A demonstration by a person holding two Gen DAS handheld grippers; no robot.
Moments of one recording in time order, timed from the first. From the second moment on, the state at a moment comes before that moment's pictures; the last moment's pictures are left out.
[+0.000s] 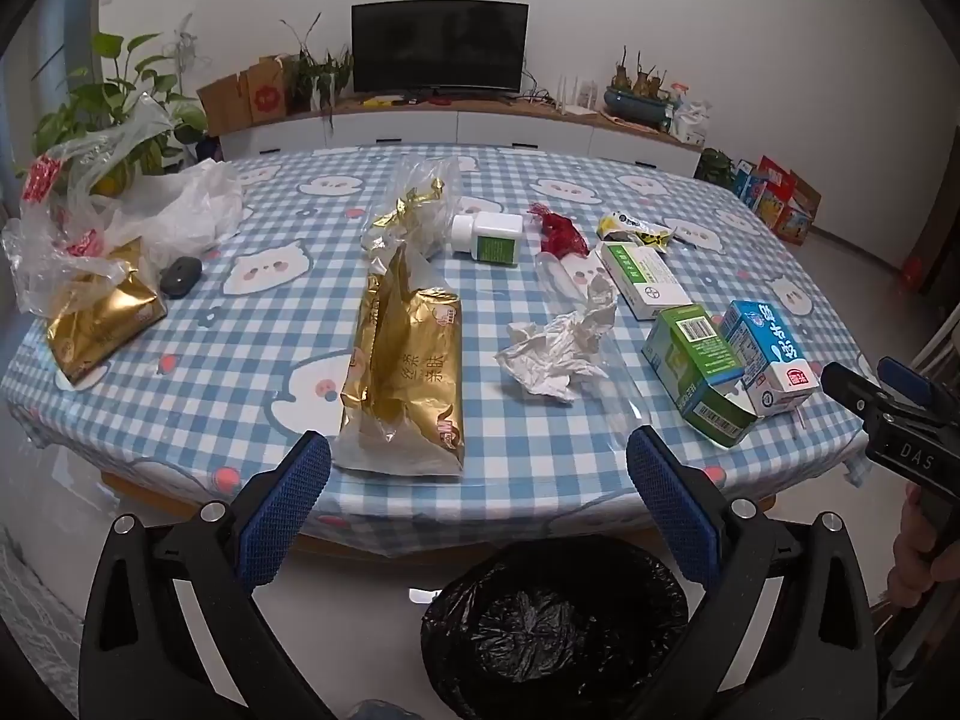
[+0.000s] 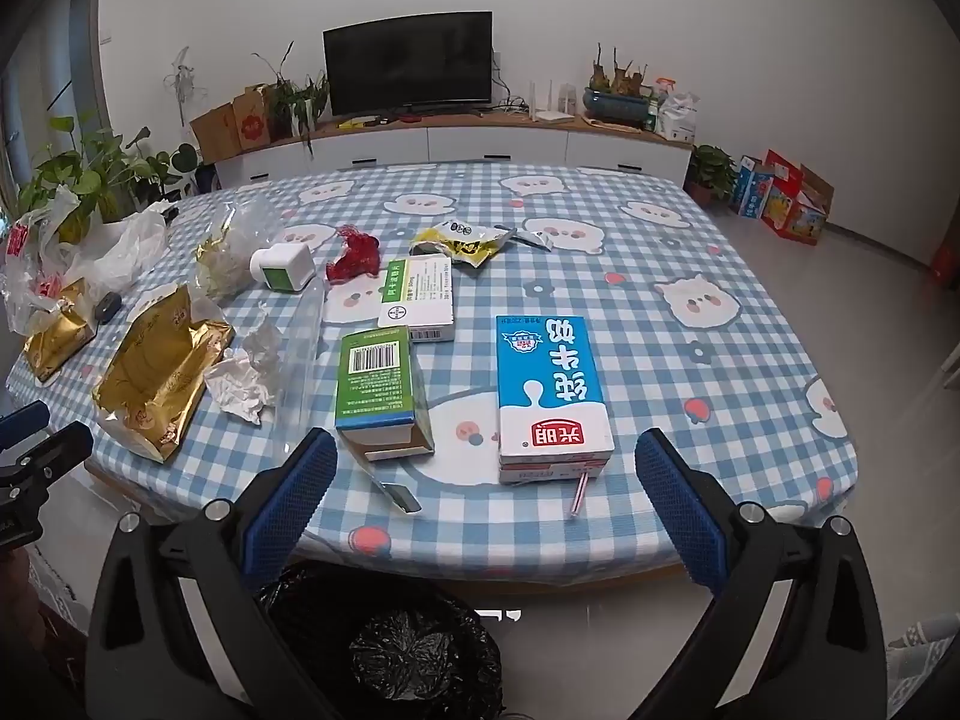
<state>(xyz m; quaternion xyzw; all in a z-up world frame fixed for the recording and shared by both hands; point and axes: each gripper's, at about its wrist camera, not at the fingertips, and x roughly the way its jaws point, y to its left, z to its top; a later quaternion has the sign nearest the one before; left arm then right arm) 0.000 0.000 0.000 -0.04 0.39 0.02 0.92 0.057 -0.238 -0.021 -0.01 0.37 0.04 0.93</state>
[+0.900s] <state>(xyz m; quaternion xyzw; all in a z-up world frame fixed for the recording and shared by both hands) 0.004 0.004 -0.004 -0.04 0.40 0.02 0.92 0.057 -0.238 -0.021 -0.01 0.37 0.04 0.93</state>
